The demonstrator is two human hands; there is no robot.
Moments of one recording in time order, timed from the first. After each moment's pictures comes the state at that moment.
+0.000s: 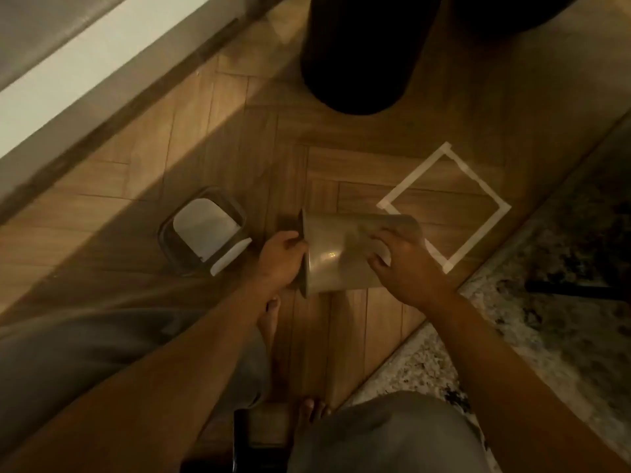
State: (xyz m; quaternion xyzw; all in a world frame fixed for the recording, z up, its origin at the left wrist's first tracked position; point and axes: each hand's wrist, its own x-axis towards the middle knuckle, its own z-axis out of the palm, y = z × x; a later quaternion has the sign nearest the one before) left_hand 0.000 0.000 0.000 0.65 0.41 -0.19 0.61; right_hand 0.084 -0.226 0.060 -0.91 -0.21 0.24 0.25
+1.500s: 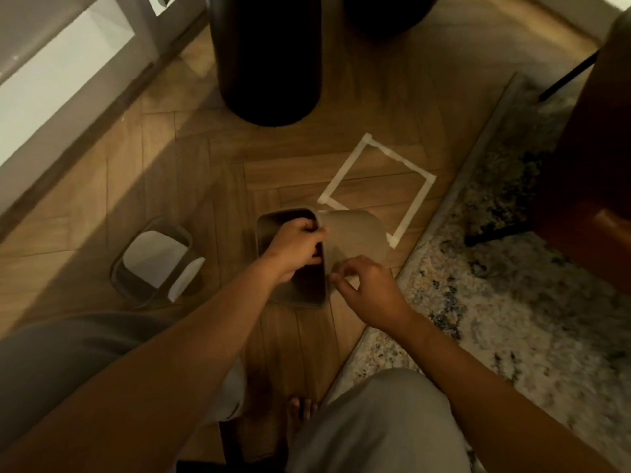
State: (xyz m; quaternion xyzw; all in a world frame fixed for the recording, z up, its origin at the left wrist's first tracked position) left_hand 0.052 -0.120 0.069 0.60 0.30 -0.27 0.69; right_hand 0.004 -0.303 0.070 -0.92 -0.13 0.16 0.33
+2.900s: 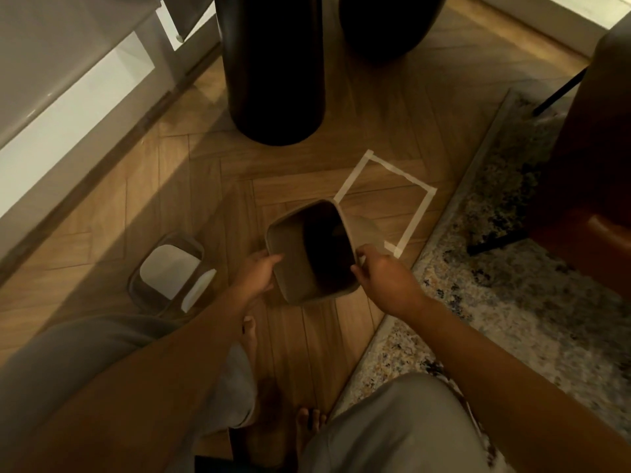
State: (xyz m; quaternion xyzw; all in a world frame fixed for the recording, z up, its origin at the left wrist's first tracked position) left_hand 0.008 -0.047 0.010 0.60 0.40 -0.24 0.65; right_hand 0.034 -0.316 0.079 -0.95 -0.16 0.17 0.23
